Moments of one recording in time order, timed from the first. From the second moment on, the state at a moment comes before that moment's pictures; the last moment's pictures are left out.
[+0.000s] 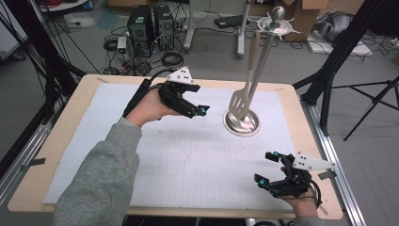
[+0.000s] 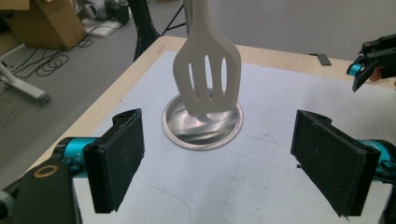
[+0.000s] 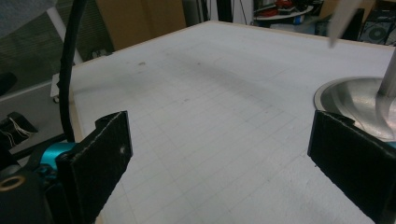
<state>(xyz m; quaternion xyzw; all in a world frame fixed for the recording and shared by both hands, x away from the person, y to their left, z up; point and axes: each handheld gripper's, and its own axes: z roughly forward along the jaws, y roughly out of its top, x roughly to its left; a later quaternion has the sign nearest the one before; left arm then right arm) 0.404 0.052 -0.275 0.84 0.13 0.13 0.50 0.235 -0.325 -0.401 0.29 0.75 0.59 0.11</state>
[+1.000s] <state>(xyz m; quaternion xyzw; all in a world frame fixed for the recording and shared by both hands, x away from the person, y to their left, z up) 0.360 0.130 -0.313 0.81 0.15 0.14 0.54 0.254 -0.300 -0.400 0.27 0.75 0.59 0.11</state>
